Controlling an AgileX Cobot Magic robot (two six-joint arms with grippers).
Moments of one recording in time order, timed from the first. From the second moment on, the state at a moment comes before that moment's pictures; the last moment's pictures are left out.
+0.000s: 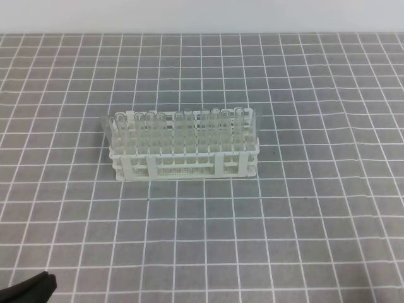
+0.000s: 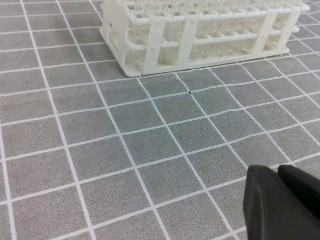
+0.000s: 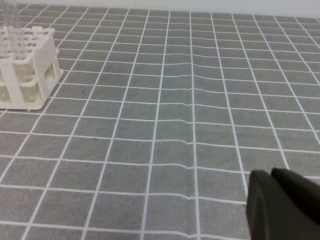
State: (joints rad) left arm -0.69 0.27 0.00 0.73 0.23 -0.92; right arm 0.05 -0.02 0.00 0.19 0.36 -0.17
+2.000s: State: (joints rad) left arm -0.11 -0.01 0.00 0.17 0.26 -0.21; right arm 0.05 -0.02 0.00 0.19 0.36 -0.17
